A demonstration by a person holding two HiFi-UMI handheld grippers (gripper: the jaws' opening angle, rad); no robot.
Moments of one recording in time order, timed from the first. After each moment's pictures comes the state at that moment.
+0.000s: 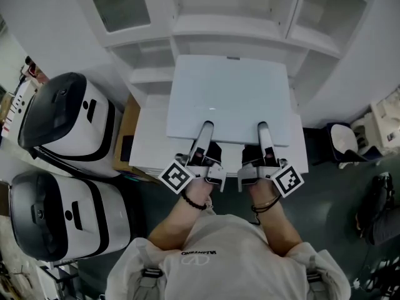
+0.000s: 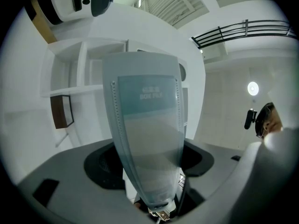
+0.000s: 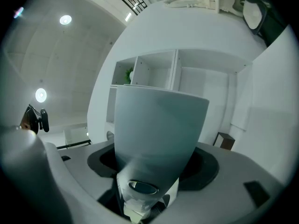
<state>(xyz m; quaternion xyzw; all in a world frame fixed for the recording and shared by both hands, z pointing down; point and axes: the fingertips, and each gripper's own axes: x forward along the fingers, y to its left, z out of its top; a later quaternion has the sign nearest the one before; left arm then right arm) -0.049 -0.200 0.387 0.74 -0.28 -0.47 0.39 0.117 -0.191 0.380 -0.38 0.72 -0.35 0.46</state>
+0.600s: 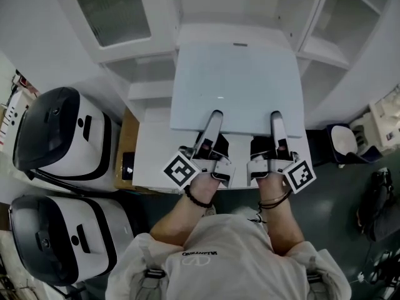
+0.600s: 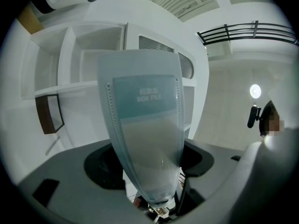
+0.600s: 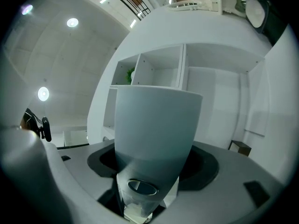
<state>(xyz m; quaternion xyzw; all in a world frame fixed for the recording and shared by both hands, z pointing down) -0.065 -0.290 0.346 0.76 -0.25 -0.45 0.40 0.102 -0.272 0.335 -0.39 0.71 -0.31 0.50</state>
